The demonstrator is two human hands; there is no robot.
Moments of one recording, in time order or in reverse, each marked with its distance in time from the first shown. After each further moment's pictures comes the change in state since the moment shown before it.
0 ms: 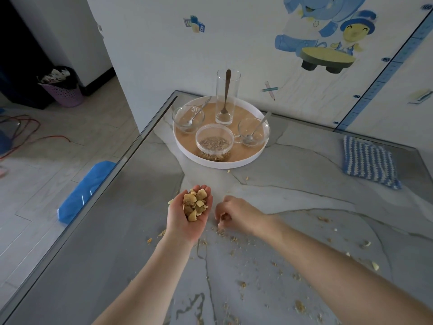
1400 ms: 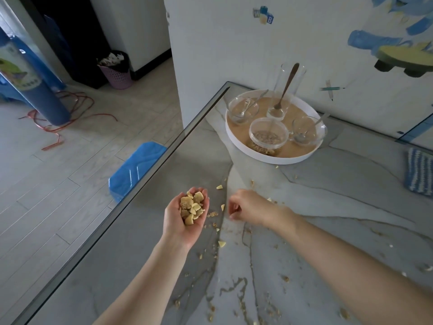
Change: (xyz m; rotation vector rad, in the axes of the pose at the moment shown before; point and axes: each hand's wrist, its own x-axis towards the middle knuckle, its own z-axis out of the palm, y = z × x) left_hand -0.040 0.066 -0.070 -0.132 0.034 0.166; right_hand 0.038 -0.064 0.020 -0.109 -0.108 -0.121
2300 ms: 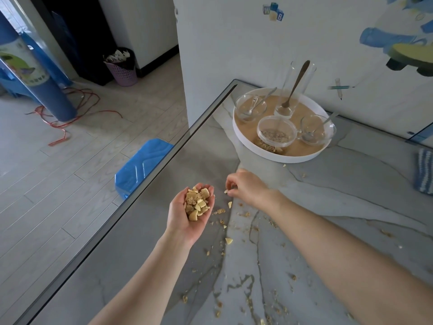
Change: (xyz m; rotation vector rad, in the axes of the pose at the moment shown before) left_hand -0.002 0.008 -0.002 0.068 -0.020 -0.007; right_hand 0.037 -0.007 -0.008 0.000 0.143 0.117
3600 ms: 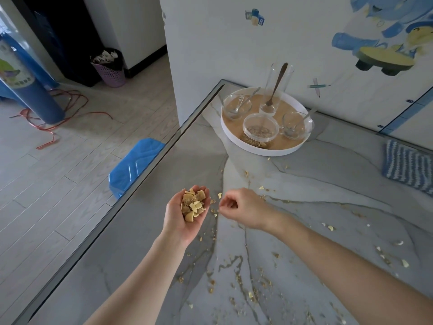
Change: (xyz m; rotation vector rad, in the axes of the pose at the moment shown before) left_hand -0.027 -0.010 -0.003 0.089 0.044 -0.020; right_hand -0.100 -0.032 -0.010 0.392 0.031 -0.046
